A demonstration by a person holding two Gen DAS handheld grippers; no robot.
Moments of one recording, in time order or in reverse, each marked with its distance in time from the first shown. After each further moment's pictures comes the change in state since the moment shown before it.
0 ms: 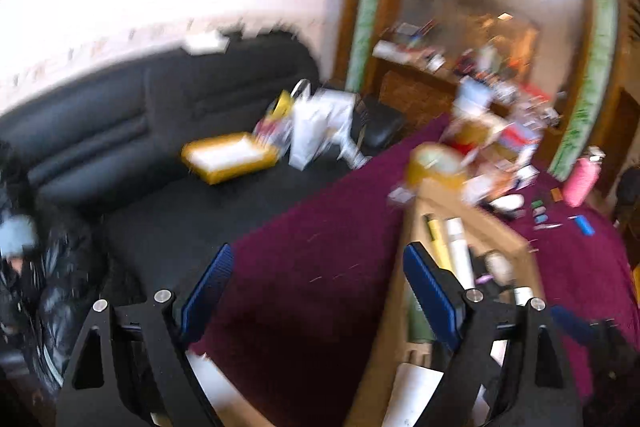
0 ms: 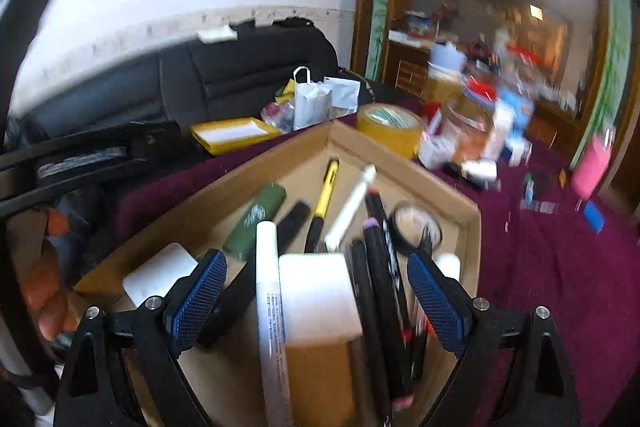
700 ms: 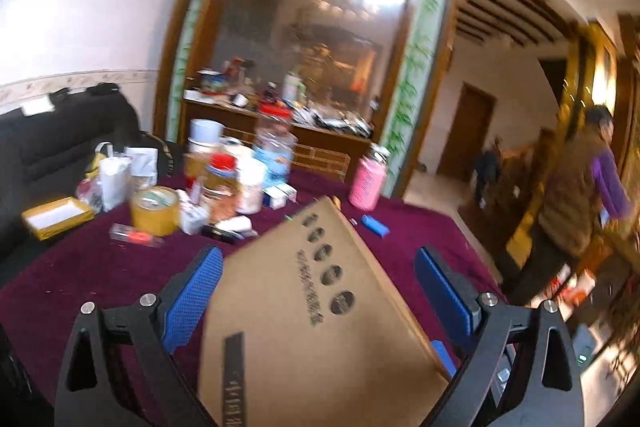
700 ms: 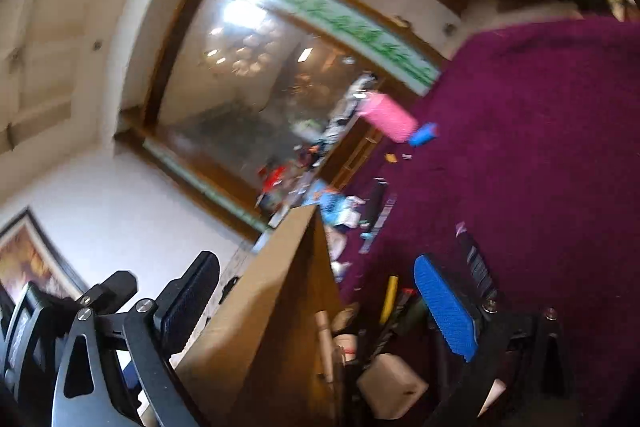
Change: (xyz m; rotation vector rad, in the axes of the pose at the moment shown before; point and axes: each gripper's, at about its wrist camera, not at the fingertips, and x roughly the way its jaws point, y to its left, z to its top) left arm -0.092 -0.266 -0.054 0.164 -0.117 -0.575; right arm -0.140 -0.229 -0.130 1.110 -0.688 -0.049
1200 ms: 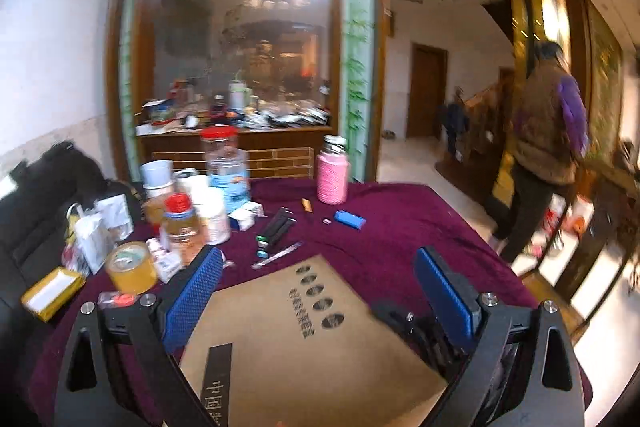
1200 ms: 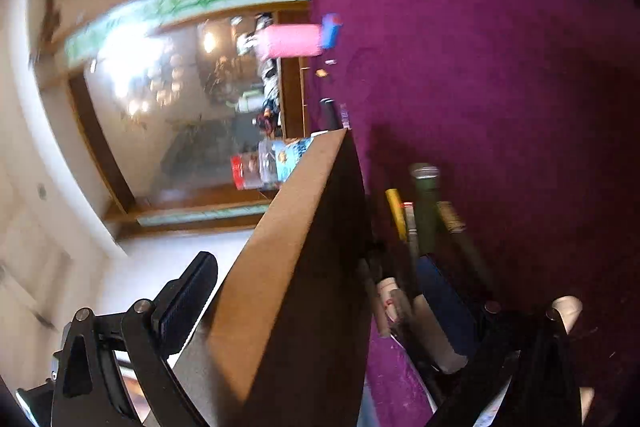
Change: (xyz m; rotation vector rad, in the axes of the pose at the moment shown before) left arm -0.006 -0.020 0.036 0.221 0.011 -0.065; right arm 0.044 -0.053 0.001 0.582 0.224 0.026
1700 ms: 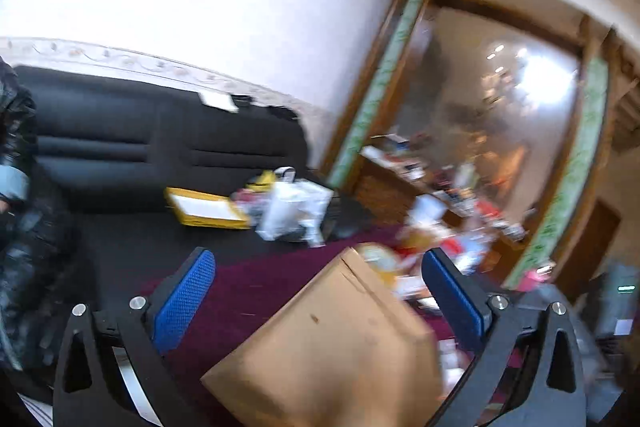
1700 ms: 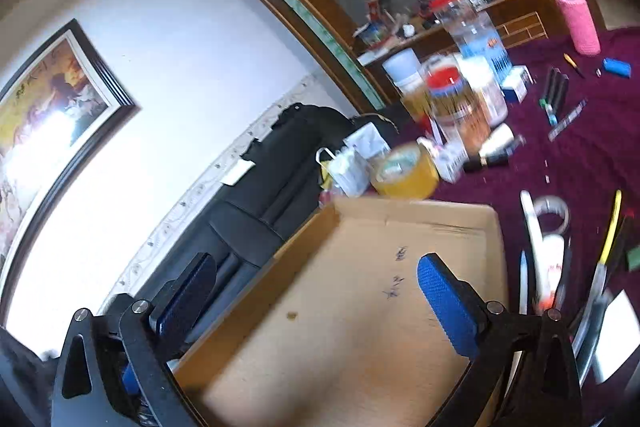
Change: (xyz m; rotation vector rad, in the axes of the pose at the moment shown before) left arm -0.136 0.217 -0.118 -0.552 -0.228 0.657; right arm 0.114 0.111 -0.217 -0.977 0.418 -0.053
